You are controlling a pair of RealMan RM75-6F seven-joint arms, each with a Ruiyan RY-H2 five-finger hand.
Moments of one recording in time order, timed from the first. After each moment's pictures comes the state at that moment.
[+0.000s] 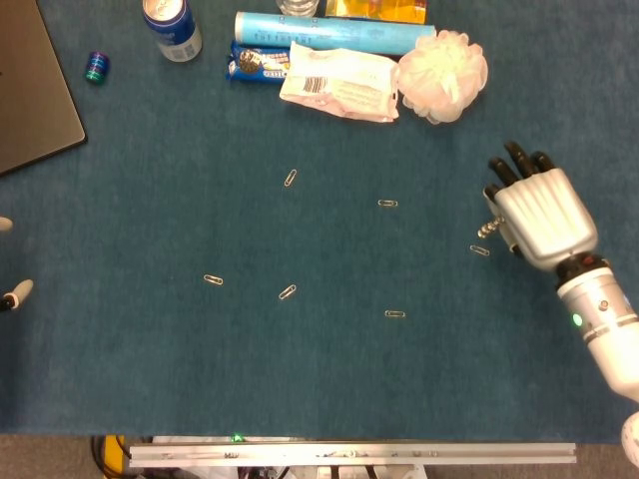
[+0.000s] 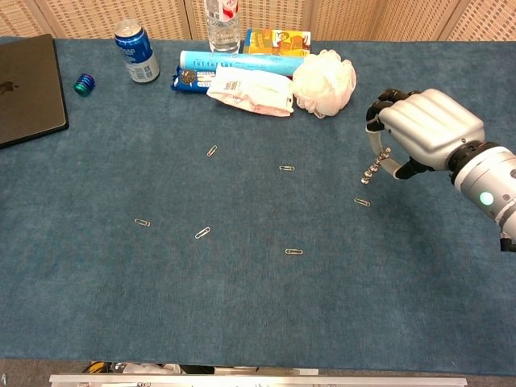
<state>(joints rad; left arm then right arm) -0.08 -1.35 -0.04 -1.31 1.41 1.39 -0.14 0.58 -1.41 0.00 -1.89 -1.04 1.24 -0.94</state>
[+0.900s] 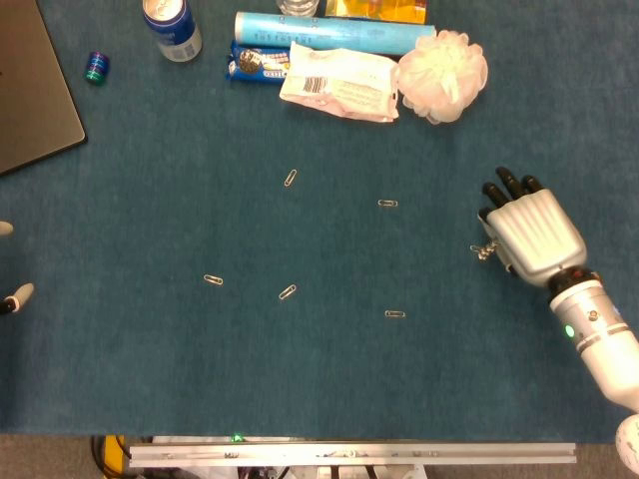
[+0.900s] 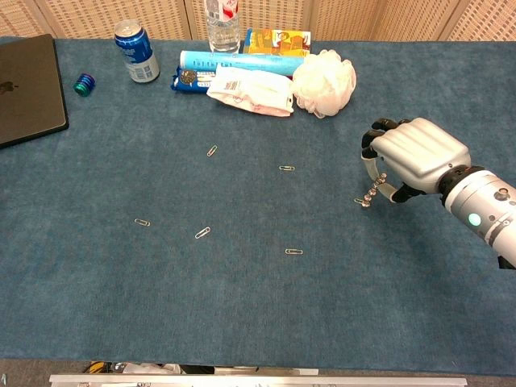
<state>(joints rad) -0.08 -1.36 -0.04 -1.28 1.41 1.38 -0.17 0.58 -1.45 -0.04 -1.83 -1.02 1.19 -0.94</state>
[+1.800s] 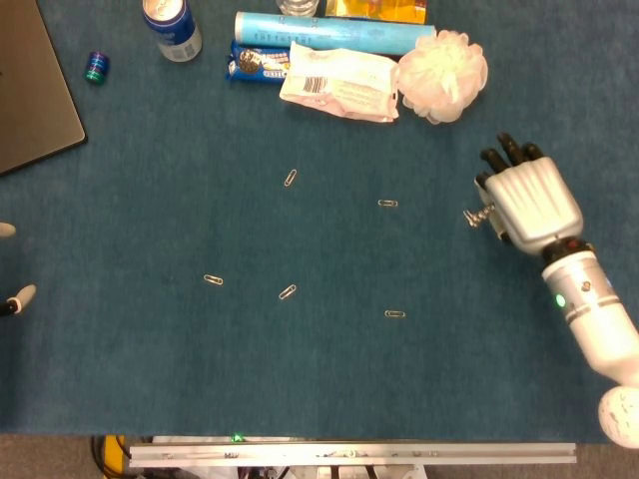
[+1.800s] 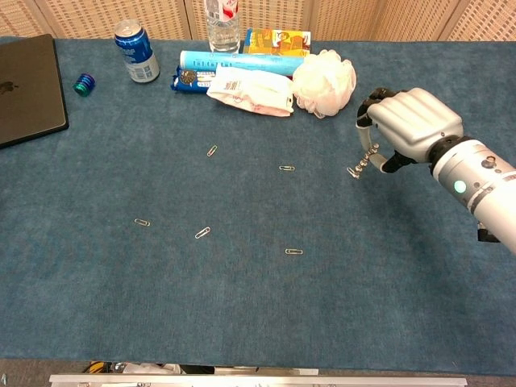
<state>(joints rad) -0.07 -1.37 -0.04 -1.27 1.41 1.38 -0.17 0.63 -1.48 0.07 -1.78 -0.96 1.19 -0.92</state>
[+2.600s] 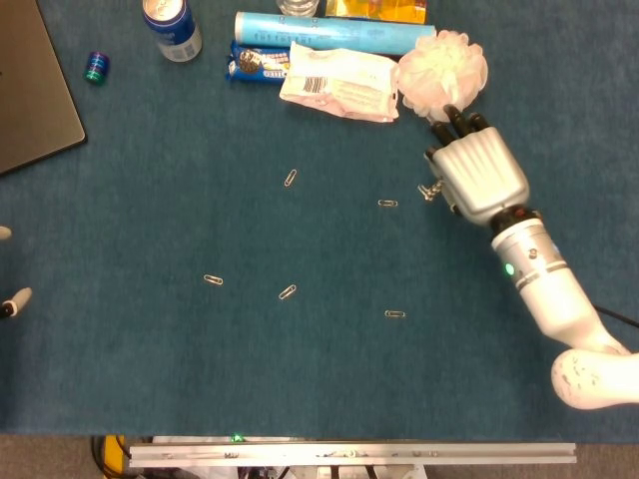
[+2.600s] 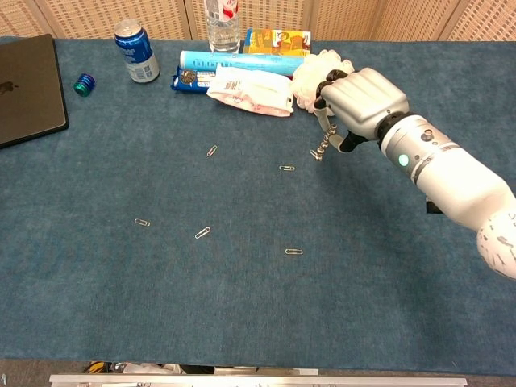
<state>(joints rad) -0.07 -1.37 -0.03 -1.25 1.42 1.38 -0.20 0.77 -1.59 0.14 -1.67 -0.88 1.12 -0.96</state>
